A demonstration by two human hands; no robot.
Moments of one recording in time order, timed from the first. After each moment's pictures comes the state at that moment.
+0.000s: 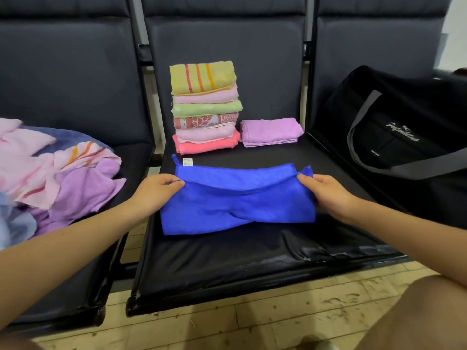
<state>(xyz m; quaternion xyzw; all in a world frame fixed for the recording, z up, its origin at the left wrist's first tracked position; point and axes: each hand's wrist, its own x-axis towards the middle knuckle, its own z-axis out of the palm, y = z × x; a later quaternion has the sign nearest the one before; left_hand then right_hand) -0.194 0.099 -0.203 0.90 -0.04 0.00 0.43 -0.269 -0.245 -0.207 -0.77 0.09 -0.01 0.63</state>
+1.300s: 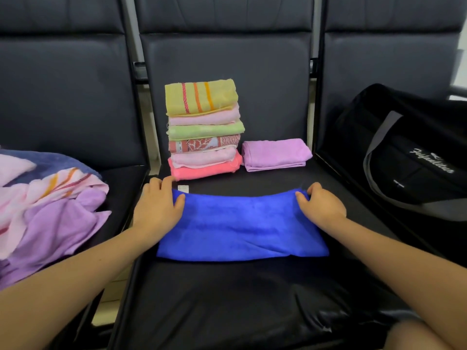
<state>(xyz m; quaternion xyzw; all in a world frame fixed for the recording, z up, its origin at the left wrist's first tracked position) -0.125 0.080 -0.226 0.97 -0.06 0.17 0.14 -0.169 -0.263 -0.233 -0.96 0.20 -0.10 0.17</state>
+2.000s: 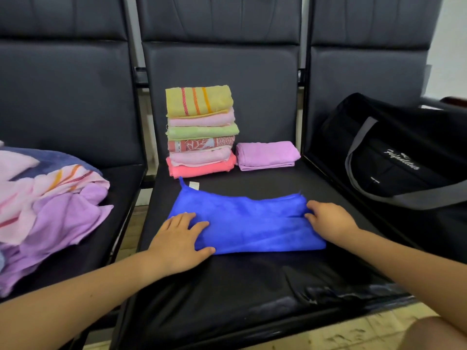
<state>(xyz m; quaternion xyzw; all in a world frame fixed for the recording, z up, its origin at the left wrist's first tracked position) -0.210 0.060 -0.236 0.98 -0.21 -0.05 -0.01 -0.232 -0.279 -0.228 -0.99 0.11 -0.05 0.05</state>
